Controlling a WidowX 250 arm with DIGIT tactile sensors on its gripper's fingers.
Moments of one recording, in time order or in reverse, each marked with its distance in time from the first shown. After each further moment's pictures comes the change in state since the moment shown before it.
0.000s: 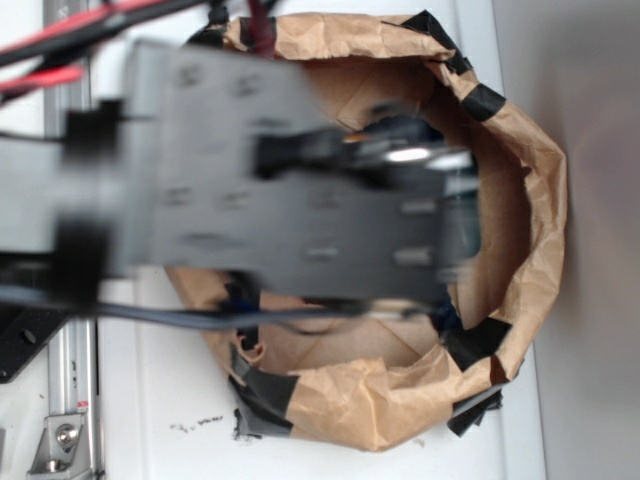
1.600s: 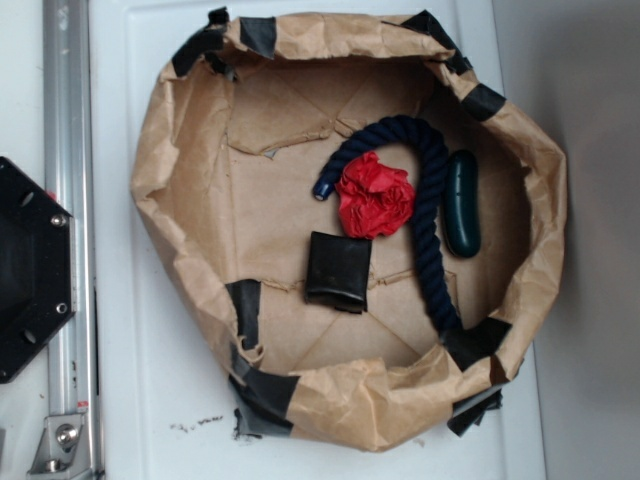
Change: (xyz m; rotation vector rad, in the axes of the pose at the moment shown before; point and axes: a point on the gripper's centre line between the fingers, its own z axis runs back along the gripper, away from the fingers) arm -0.040 0.110 0.127 -0.257 -0.119 -1.250
